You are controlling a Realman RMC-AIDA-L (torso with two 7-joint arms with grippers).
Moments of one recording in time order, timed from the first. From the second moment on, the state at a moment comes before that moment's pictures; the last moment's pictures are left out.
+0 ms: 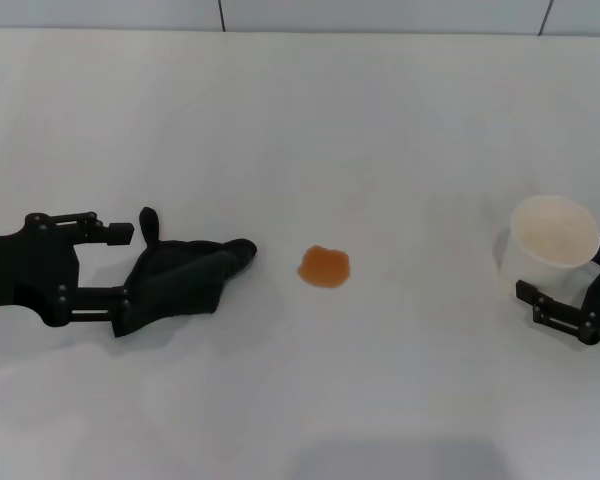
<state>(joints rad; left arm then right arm) -0.39 -2.05 0.71 0.98 2.11 1.73 -1.42 0.27 1.99 -1.00 -0.24 -1.29 -1.30 0.55</state>
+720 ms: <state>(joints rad) -0.39 -2.05 0.71 0.98 2.11 1.73 -1.43 0.20 1.96 -1.00 -0.32 -1.32 -1.30 0.65</state>
